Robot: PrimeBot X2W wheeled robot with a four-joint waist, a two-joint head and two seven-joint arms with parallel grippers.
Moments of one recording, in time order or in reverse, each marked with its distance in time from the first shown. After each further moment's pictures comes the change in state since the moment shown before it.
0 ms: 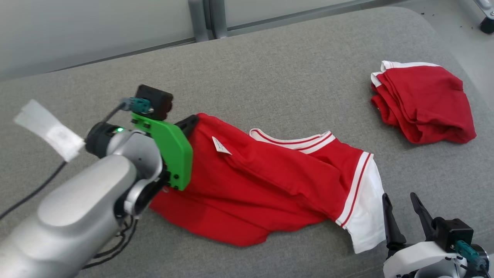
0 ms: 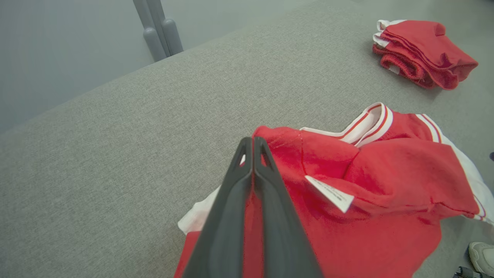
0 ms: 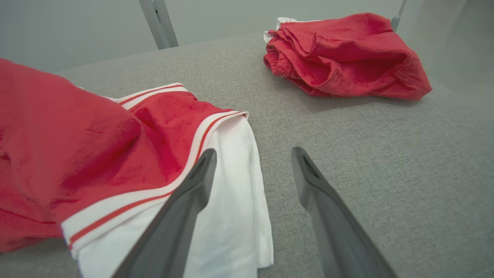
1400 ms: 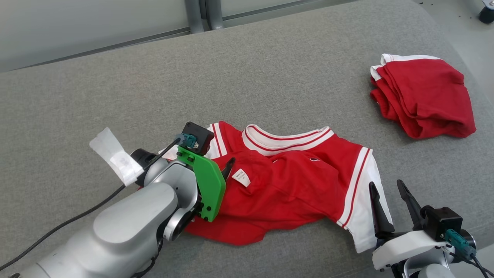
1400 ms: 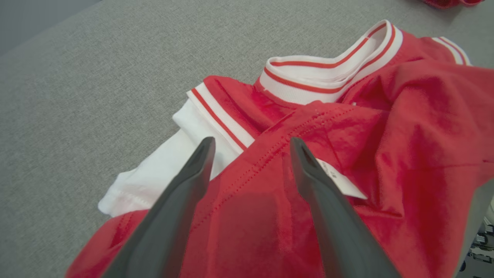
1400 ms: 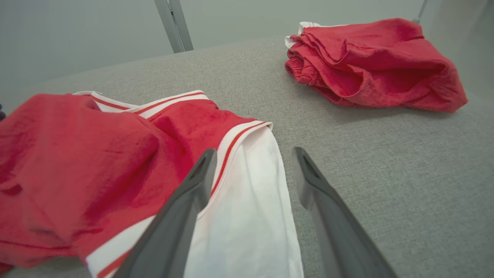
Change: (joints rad) left arm 0.038 -0.081 -0.129 0.083 0.067 0.026 -0.005; right arm -0.032 0.000 0.048 -0.010 0.005 0.000 0.000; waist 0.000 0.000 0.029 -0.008
